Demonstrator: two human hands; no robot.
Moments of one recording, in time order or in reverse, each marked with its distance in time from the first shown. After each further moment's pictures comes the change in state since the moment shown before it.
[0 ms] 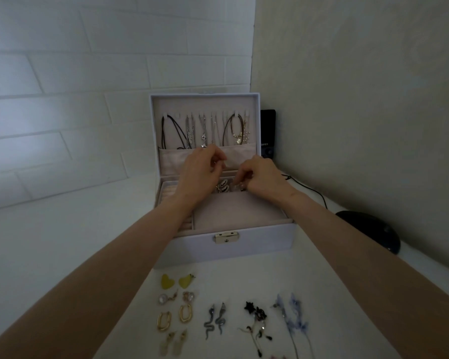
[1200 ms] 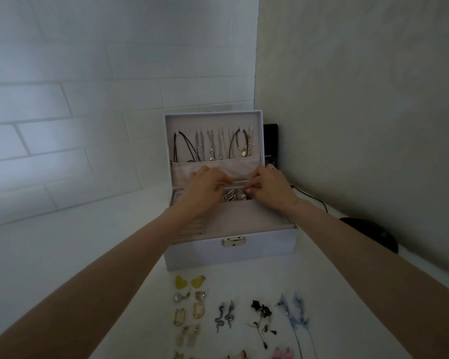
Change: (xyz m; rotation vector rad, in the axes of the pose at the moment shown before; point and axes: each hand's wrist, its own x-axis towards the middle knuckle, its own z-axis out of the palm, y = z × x) left_hand -0.012 0.014 -0.028 0.276 -0.276 -0.027; right_hand -0.002 0.005 -0.002 -0.261 0.009 0.036
